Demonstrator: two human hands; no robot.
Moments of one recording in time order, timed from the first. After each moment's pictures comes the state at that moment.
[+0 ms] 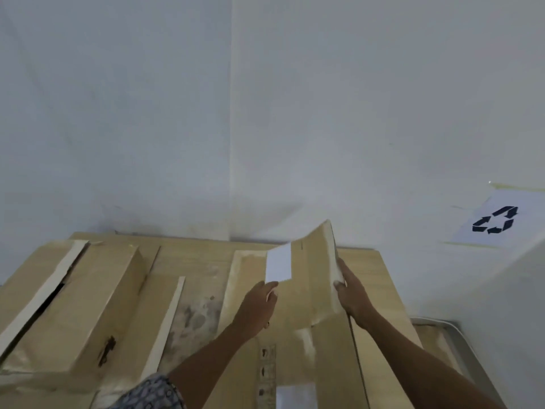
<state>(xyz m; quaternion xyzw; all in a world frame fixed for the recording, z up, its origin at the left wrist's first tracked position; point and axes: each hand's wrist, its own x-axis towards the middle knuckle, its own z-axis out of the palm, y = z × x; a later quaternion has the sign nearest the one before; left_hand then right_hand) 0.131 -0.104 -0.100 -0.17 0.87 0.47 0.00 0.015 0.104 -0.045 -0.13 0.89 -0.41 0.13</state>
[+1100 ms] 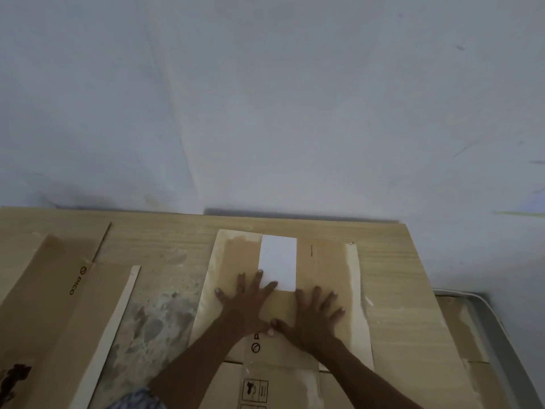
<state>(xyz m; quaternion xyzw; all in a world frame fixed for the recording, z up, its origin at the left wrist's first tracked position) 0.029 -0.106 -0.229 -0.11 0.94 0.14 0.27 -0.026 0.057 -0.249 -0.18 0.94 0.00 0.29</state>
